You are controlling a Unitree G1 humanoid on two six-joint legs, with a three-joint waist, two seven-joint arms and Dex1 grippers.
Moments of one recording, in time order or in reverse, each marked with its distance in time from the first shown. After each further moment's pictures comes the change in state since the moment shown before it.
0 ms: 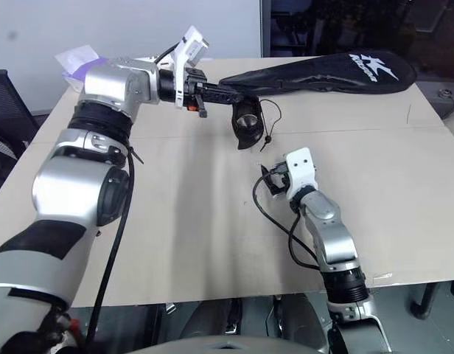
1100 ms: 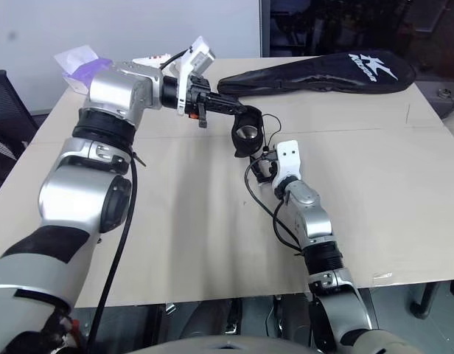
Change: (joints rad) left arm 0.066 -0.002 -0.005 -0.138 0.016 0.061 -0.050; right arm -0.181 0.096 -0.061 0.371 0.073 -0.166 -0.040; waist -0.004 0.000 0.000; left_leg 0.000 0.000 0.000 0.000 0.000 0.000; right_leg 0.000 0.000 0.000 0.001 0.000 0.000
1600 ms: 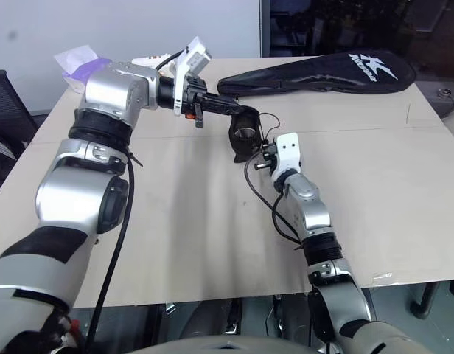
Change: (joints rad) left arm 0.006 0.012 0.001 -0.003 -0.001 0.008 -0.001; right arm -0.051 -0.015 -0.015 0.066 -0.002 -0.062 -0.003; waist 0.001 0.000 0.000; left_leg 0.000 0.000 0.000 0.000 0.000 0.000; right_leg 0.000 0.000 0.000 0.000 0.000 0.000
